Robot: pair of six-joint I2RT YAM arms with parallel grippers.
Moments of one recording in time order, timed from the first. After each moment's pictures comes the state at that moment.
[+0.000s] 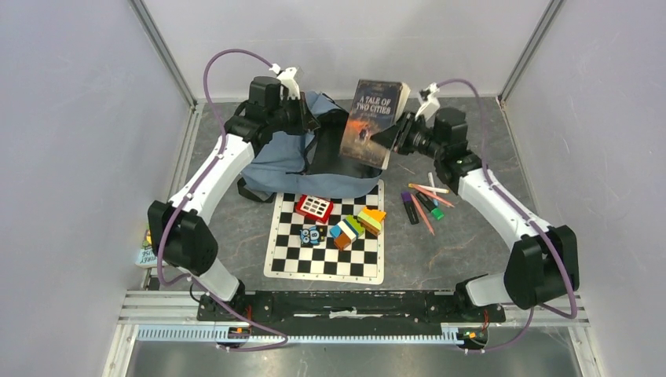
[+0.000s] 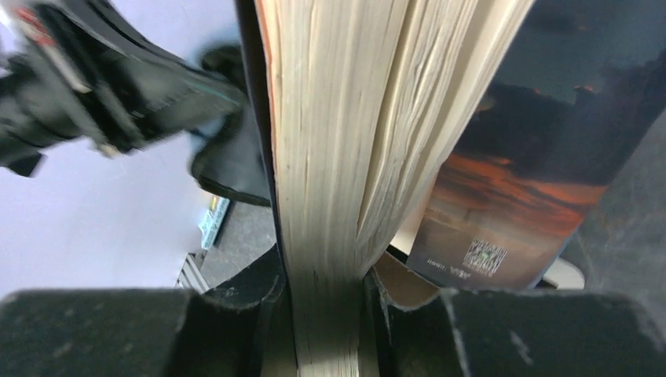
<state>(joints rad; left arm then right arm) -0.36 1.63 1.55 -0.43 0.31 -0.28 0.30 1.39 1.10 0.08 -0.51 0.66</state>
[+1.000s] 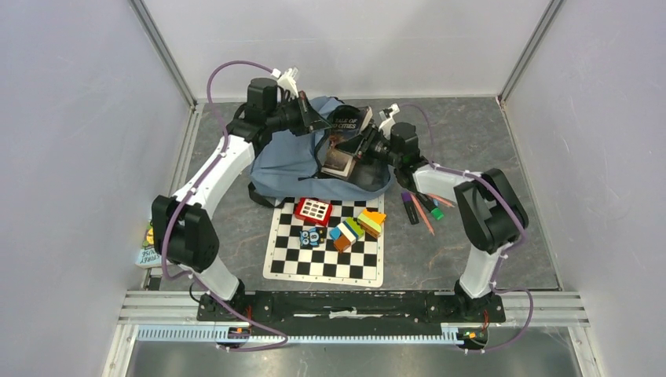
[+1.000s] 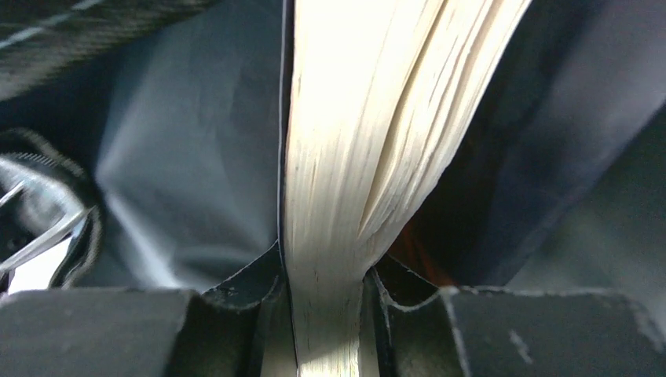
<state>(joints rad) -0.34 1.63 1.46 -0.25 0.55 -0.58 0.46 1.79 1.02 0.58 -0.47 1.08</state>
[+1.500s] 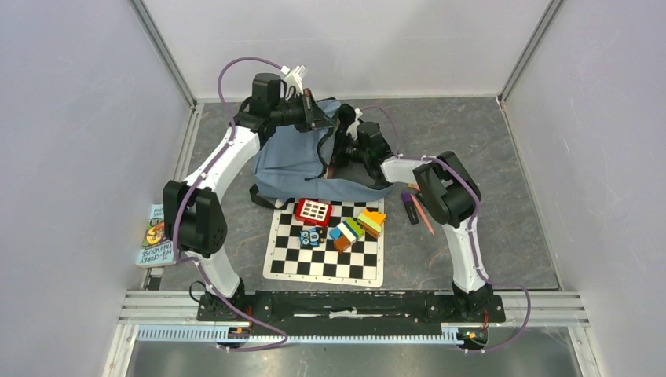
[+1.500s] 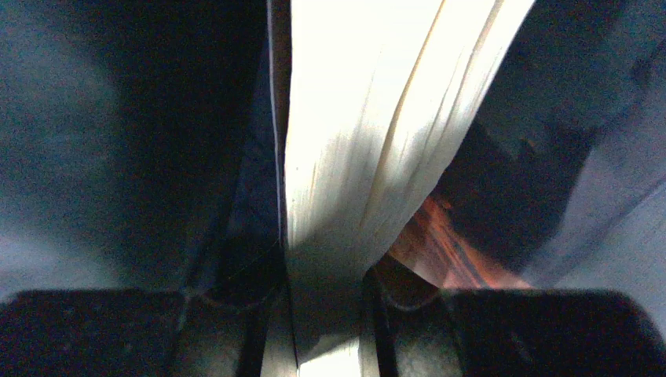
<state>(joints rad) -0.31 1.75 1.56 -0.25 0.70 -0.54 0.54 2.19 1.37 0.52 -0.52 1.02</state>
